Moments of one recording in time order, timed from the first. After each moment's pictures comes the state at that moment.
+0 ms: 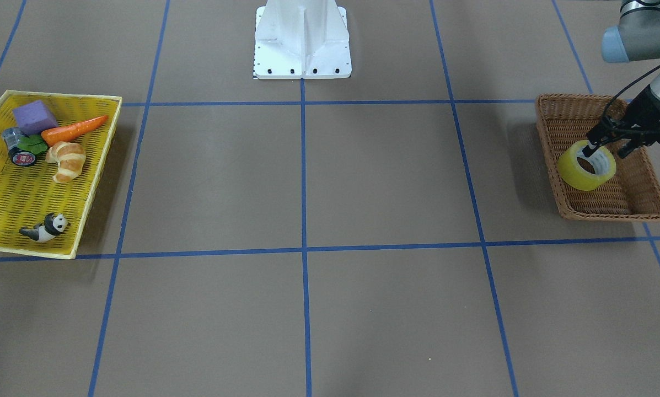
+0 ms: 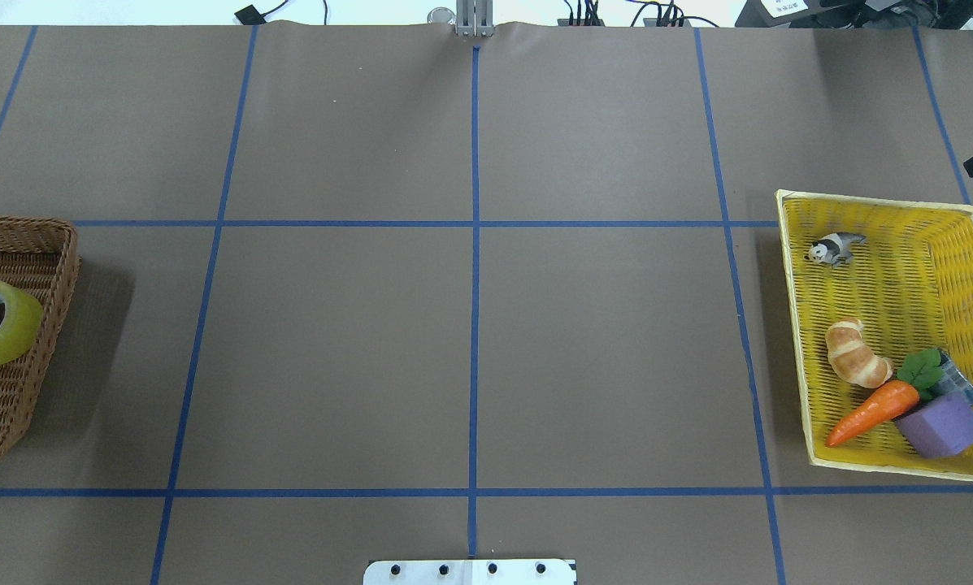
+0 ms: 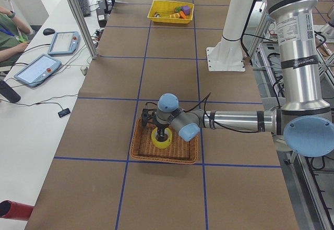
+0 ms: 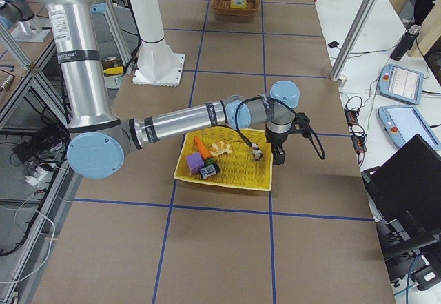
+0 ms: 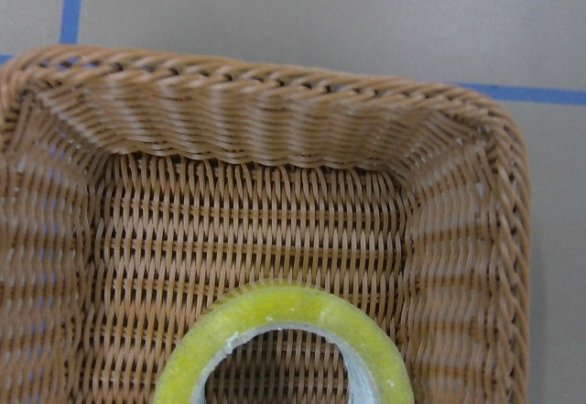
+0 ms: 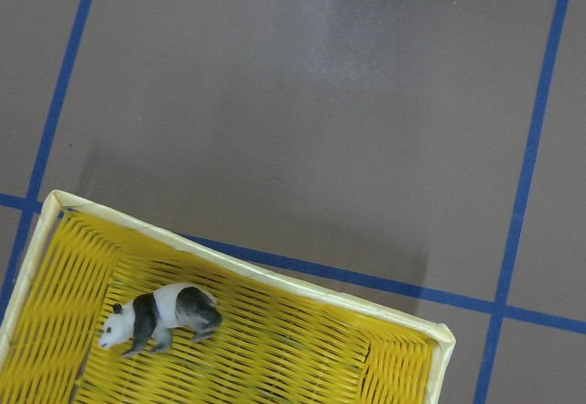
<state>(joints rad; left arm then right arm) -1.15 -1.37 -1.68 -2.37 -2.27 -0.79 1.37 -1.42 1.68 -1.56 2.29 0.13</state>
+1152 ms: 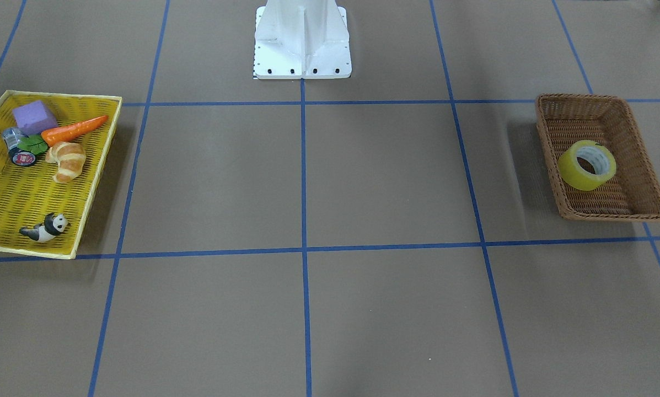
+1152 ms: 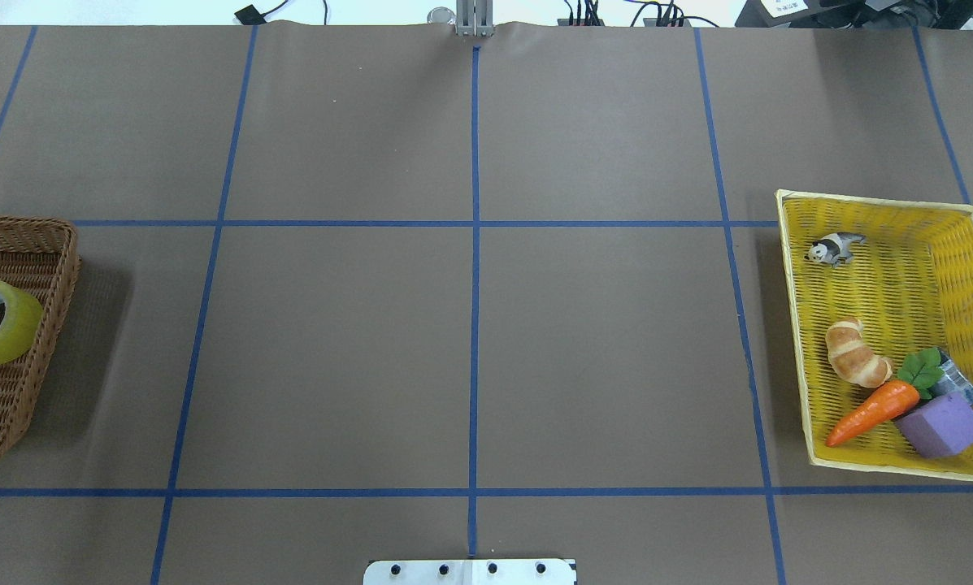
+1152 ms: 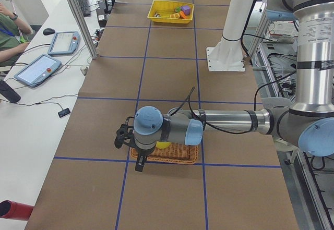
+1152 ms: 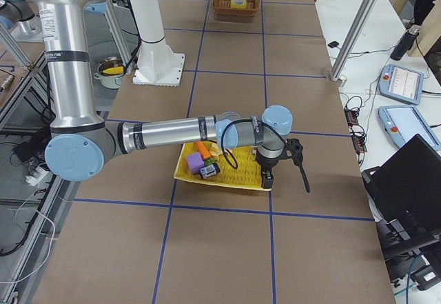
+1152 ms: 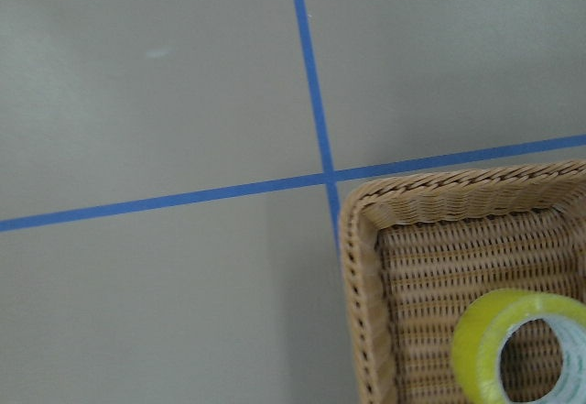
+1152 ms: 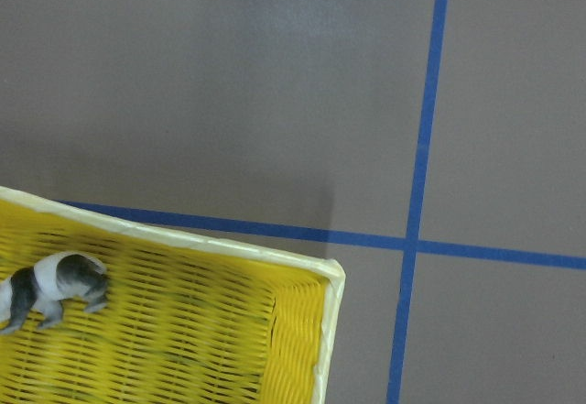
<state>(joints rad) -1.72 -1.49 -1.64 -1.65 -2.39 0.23 1.45 -1.52 1.64 -1.56 2.34 0.12</state>
